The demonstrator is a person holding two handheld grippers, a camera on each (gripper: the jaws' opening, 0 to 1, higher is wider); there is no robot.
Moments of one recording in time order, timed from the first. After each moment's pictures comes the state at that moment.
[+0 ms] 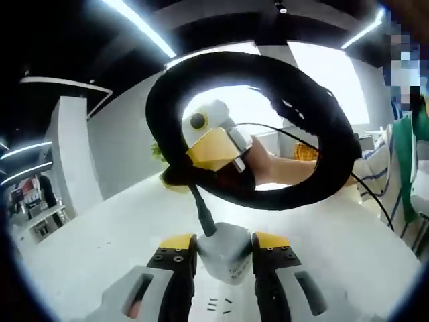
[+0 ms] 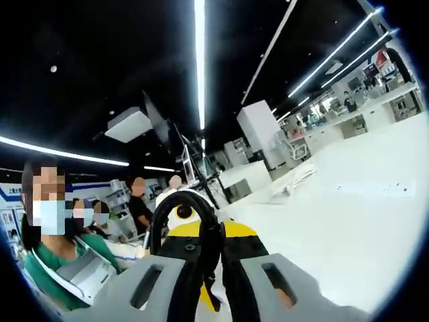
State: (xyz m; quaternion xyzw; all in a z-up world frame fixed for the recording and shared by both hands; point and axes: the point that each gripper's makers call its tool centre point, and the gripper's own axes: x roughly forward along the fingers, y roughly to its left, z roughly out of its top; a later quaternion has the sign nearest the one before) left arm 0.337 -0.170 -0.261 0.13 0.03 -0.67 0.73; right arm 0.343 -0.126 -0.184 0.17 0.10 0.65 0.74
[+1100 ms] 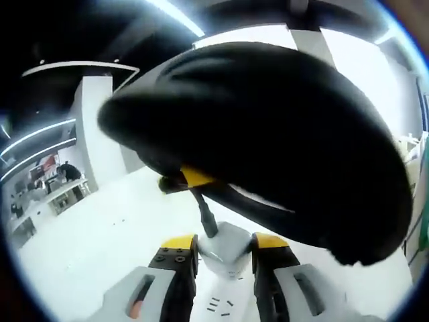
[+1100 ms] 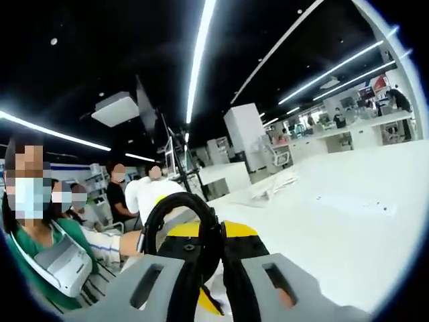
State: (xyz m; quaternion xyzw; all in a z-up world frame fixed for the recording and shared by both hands) left arm 0.351 -0.176 -0.267 0.14 0.10 -0.59 0.79; right arm 0.356 -0.132 -0.188 0.11 0.08 0.60 0.78
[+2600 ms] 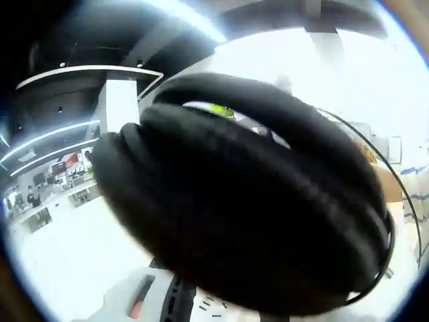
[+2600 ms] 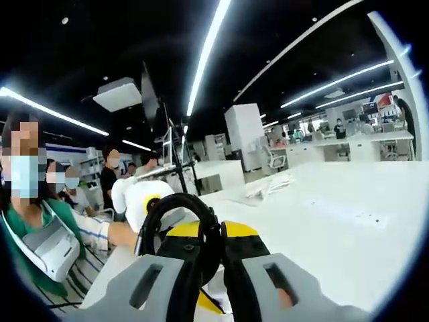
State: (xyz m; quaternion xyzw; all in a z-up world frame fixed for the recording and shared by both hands) left arm 0.354 -0.175 -0.276 0.11 0.08 -0.52 0.84; right arm 0.354 -0.134 -0.198 0.06 0.06 0.60 0.80
